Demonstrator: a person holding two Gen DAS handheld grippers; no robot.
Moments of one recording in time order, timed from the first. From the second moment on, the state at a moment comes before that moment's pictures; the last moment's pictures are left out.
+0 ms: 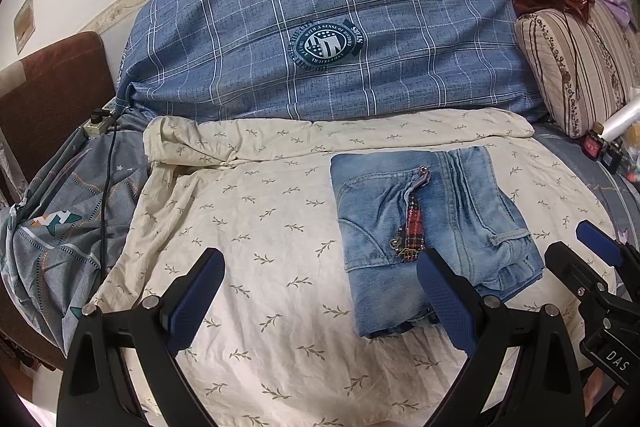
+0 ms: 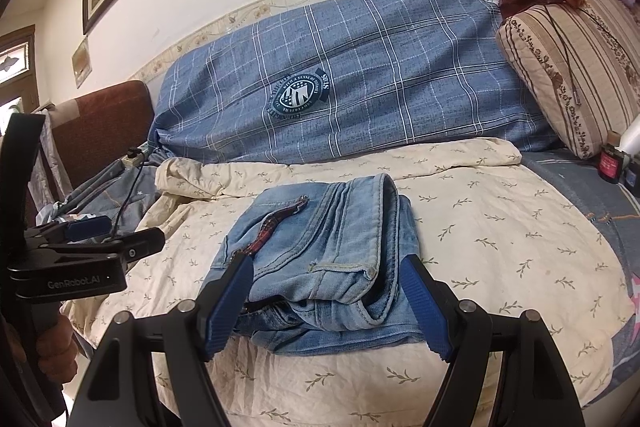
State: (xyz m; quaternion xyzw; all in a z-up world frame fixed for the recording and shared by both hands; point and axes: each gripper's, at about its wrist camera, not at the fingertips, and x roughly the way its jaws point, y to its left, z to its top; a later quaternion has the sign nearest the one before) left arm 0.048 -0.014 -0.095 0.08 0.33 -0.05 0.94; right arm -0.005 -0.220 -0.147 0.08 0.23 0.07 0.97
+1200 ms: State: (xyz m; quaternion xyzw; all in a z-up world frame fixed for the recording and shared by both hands) left arm 0.046 -0.018 -0.101 0.08 0.34 -0.08 0.93; right arm -0.003 -0.210 -0.150 0.06 0.24 0.08 0.97
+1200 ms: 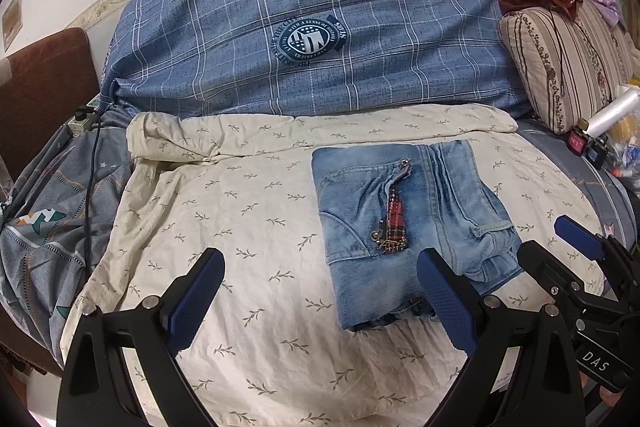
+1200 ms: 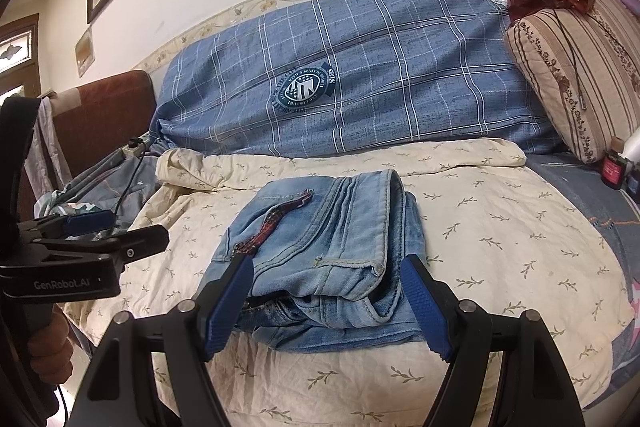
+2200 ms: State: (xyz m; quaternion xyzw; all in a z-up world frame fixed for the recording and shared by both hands) left arm 0.049 -0.015 -0.110 0.08 0.34 -0.12 0.93; right arm 0.011 -0.193 -0.164 0.04 0.27 0.08 0.96
